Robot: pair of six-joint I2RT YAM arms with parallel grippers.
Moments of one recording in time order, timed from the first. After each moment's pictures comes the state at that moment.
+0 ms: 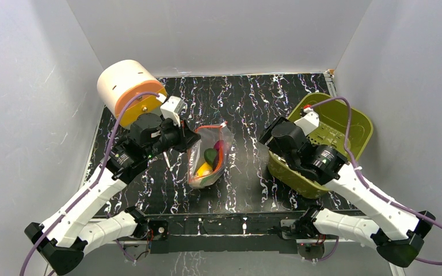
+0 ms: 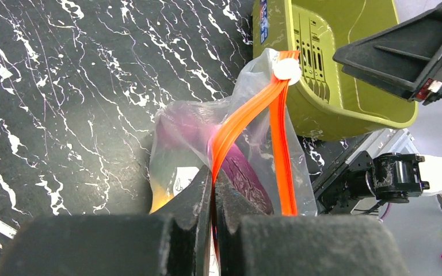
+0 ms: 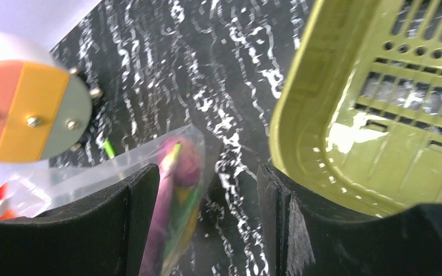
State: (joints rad) left arm -0.68 0.94 1.04 -0.48 0.12 -0.36; right arm 0.82 0.94 1.08 -0.78 0.58 1.07
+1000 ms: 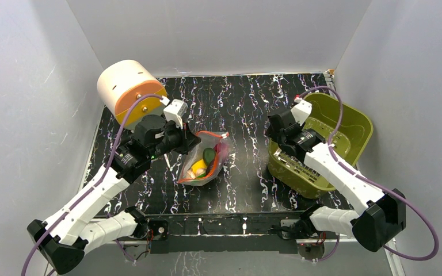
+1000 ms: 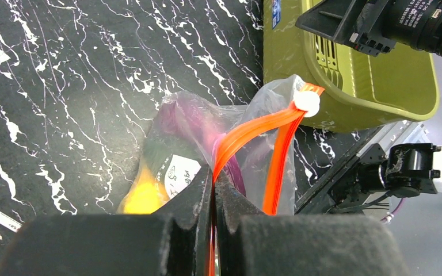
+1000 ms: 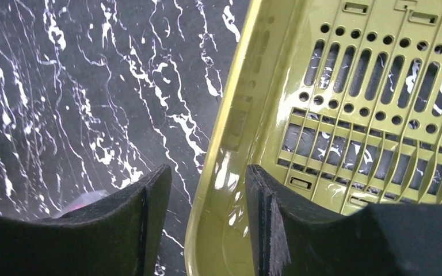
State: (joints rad) left arm -0.68 0.95 1.00 -0.47 0.12 -0.36; right arm 0.53 1.17 1.01 -0.64 0.57 0.87
